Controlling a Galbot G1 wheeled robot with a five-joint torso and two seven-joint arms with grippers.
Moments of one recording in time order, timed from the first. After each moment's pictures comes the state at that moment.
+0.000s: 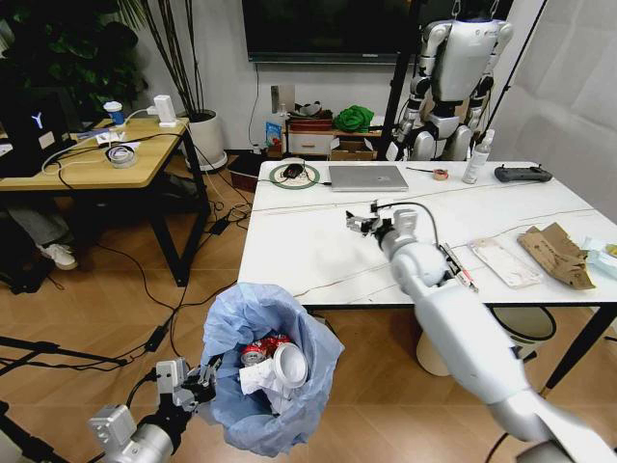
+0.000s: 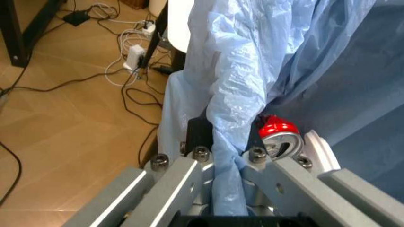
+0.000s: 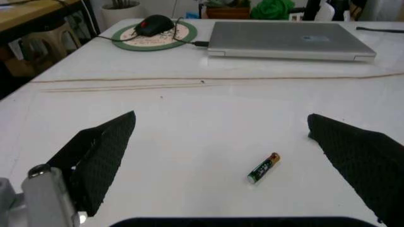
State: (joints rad) left arm 1.92 -1.09 -0.61 -2.36 -0.80 0.23 -0.11; right arm -0.58 1.29 0.09 1.39 0.52 -0.43 0.21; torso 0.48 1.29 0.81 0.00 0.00
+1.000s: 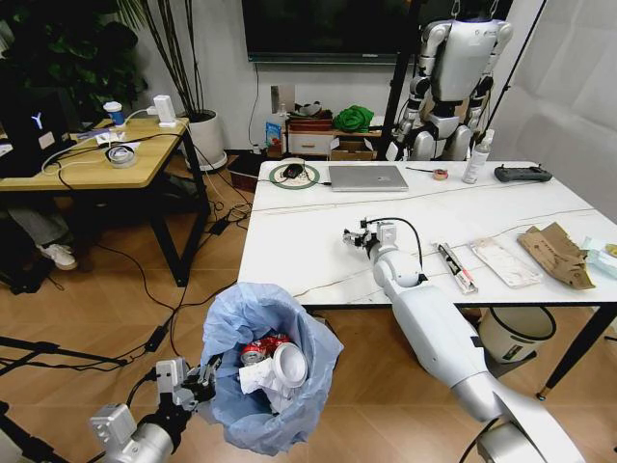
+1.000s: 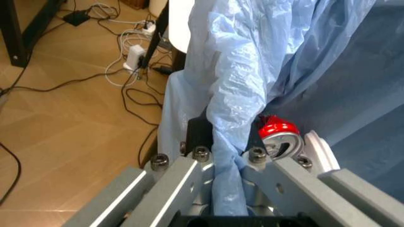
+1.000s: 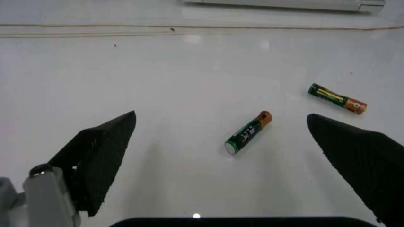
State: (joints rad) left arm 1.92 -1.09 -0.61 -2.35 -0.81 0.23 -0.11; right arm -0.51 1.36 0.11 1.14 0.41 -0.39 0.16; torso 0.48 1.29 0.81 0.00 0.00
